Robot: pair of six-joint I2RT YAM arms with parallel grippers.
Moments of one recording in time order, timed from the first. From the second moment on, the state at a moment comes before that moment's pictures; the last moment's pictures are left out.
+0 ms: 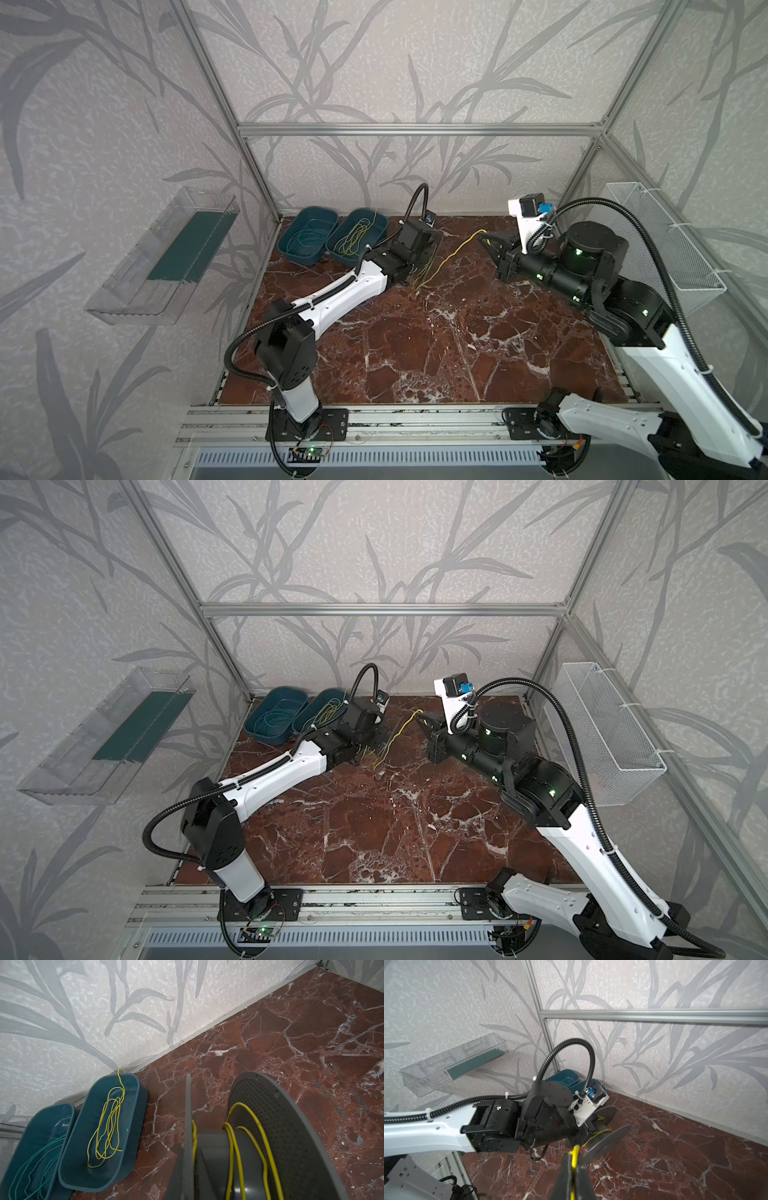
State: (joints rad) left arm -0.71 1.72 1.48 -0.36 -0.38 0.02; right arm 0.69 1.06 1.56 -0.66 -0.02 0.19
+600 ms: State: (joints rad) left arm -0.73 1.62 1.34 -0.33 -0.31 -0.02; right arm 0.40 1.26 1.80 -0.66 -0.17 0.26
